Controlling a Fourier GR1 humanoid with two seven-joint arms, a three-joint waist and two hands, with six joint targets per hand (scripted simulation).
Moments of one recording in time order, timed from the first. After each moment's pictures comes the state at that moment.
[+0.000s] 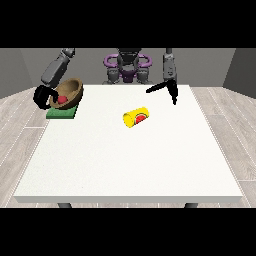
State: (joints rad) left arm -0.55 0.08 0.08 -1.22 -0.27 0.20 -0.35; right arm -0.63 -0.60 -0.45 -0.54 -0.32 0.27 -0.08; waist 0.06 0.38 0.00
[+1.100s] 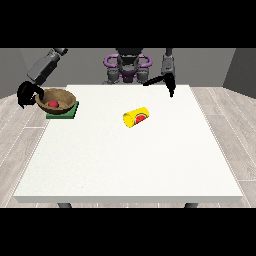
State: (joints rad) left arm -0.46 0.08 0.00 -1.58 -0.31 0.20 -0.17; right arm -0.71 -0.82 -0.50 -0.32 -0.30 0.41 -0.17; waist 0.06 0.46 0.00
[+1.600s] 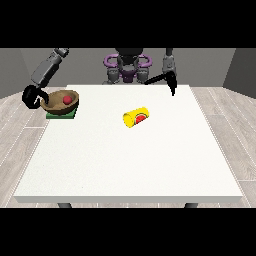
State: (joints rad) left arm -0.43 0.09 -0.01 -1.64 -0.30 0.18 -0.16; right arm -0.68 -0.80 -0.44 -0.31 -0.24 0.36 -0.20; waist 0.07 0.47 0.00
